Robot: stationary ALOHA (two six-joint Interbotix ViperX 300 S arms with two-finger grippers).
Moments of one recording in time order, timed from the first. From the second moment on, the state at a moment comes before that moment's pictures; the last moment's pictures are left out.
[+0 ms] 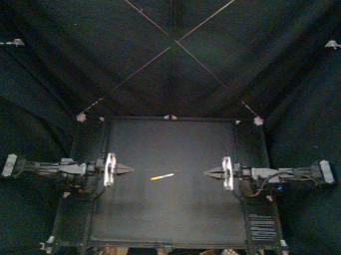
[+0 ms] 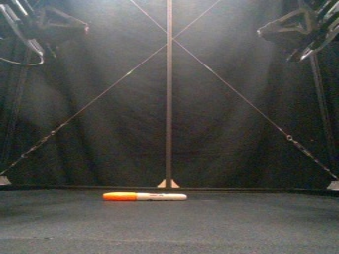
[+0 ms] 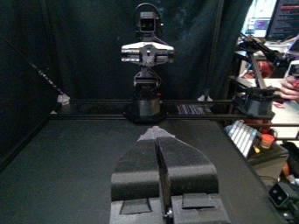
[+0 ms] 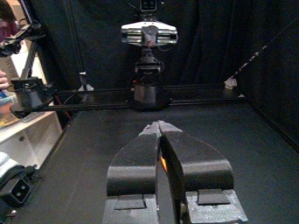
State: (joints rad) left arm 0.00 -0.96 1.17 0.00 -0.29 0.00; right arm 0.00 -0.97 1.17 0.00 -0.30 0.00
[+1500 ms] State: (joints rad) left arm 0.02 -0.66 1.20 0.00 -0.39 0.00; right arm -0.16 0.30 0.66 -0.15 -0.28 0.04
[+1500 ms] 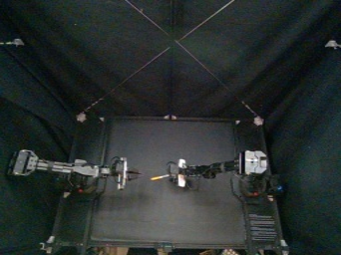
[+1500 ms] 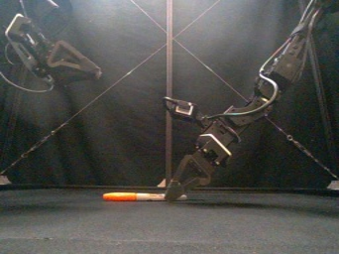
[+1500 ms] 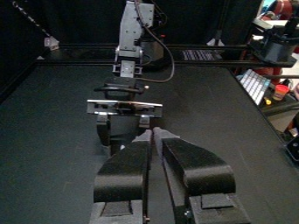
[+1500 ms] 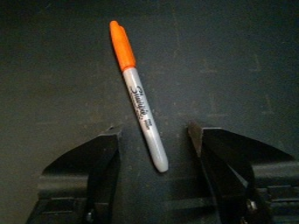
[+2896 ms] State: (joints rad) left arm 0.12 -0.15 0.99 0.00 -0.26 0.01; right arm -0.12 0.08 0.67 -0.15 -0.19 0.04
